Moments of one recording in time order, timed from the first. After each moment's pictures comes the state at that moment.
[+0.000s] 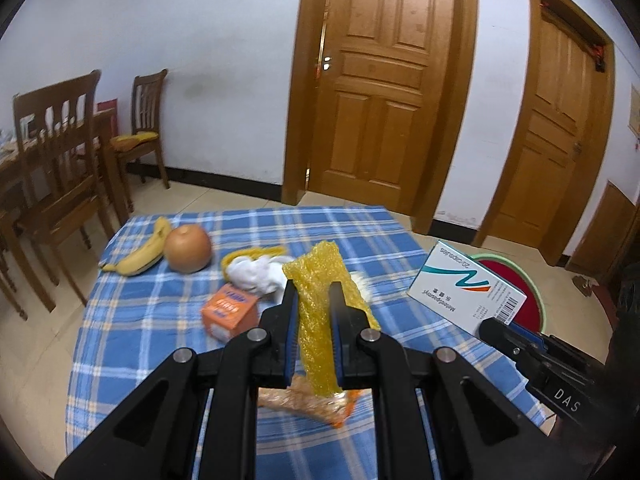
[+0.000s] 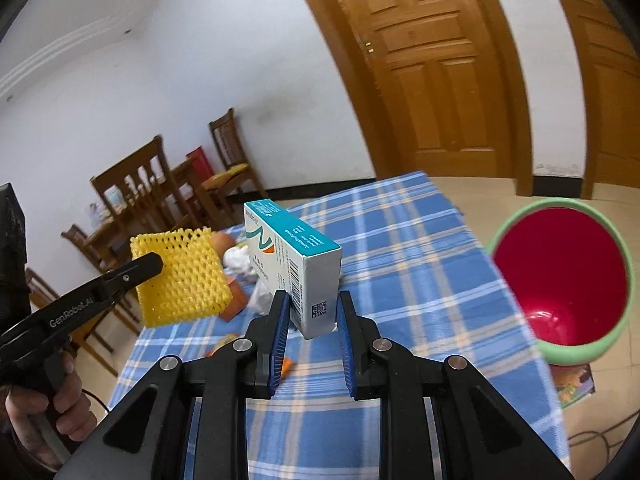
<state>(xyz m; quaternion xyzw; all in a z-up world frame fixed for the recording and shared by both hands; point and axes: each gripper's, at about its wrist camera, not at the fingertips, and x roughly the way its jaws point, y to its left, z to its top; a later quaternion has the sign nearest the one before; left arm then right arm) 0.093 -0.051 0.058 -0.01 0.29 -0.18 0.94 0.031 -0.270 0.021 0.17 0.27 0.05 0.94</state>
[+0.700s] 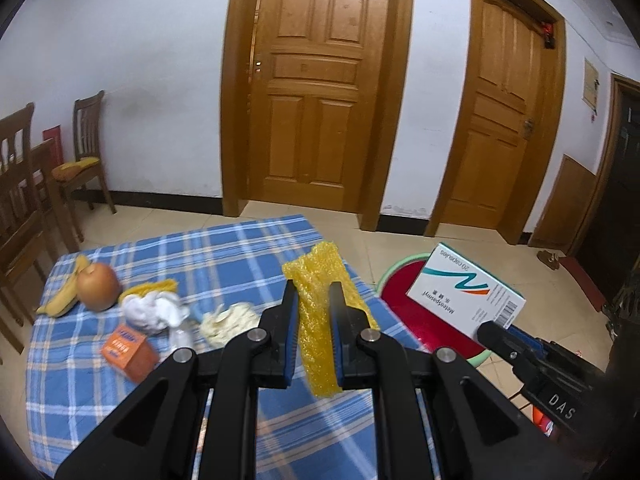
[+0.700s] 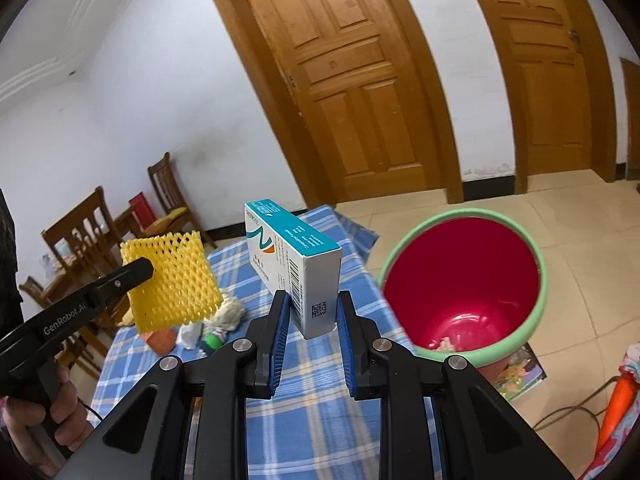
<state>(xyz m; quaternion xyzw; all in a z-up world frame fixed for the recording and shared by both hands) 0.093 -0.150 0.068 0.02 0.28 -0.27 0.92 -0.006 -0.348 0.029 0.20 0.24 -0.07 0.95</state>
